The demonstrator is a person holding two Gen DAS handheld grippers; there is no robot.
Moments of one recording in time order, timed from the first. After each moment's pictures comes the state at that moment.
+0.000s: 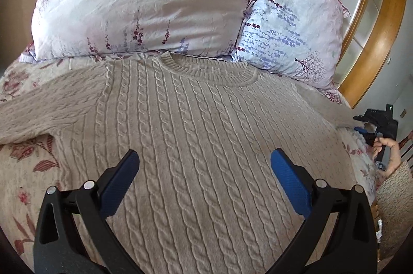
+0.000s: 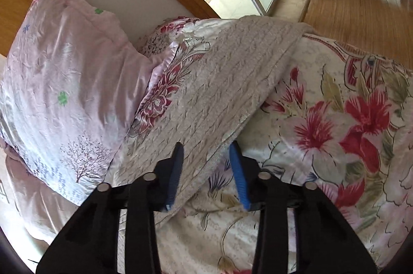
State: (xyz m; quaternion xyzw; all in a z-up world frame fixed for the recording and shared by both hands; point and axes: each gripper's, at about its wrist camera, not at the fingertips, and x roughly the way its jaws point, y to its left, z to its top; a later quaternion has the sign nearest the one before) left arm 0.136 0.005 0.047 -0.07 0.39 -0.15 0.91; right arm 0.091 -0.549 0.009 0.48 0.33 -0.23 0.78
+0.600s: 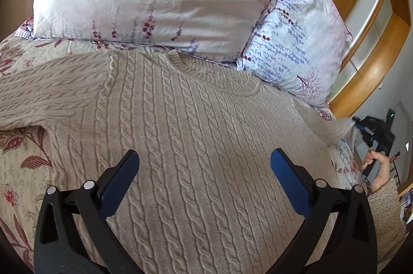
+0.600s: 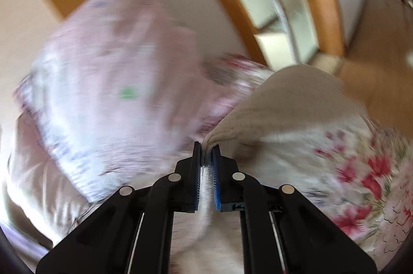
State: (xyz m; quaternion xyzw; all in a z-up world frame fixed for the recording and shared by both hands) left arm 0.151 0.035 0.042 -0.14 0.39 -0.16 0.90; right arm 0.125 -0.487 0.094 0.33 0.26 -0.17 0.89
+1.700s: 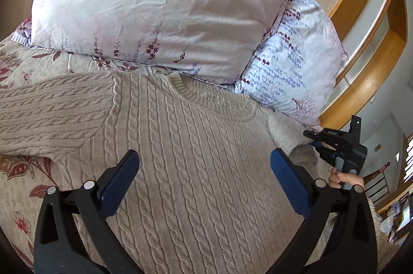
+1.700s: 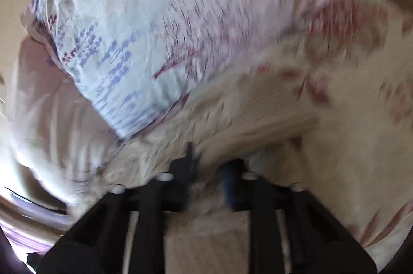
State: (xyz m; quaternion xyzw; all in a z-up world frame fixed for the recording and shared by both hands) left arm 0.174 0.061 0.066 -0.18 0.38 -0.18 0.89; right arm 0.190 -0.354 0.045 0.35 0.39 -0.09 0.85
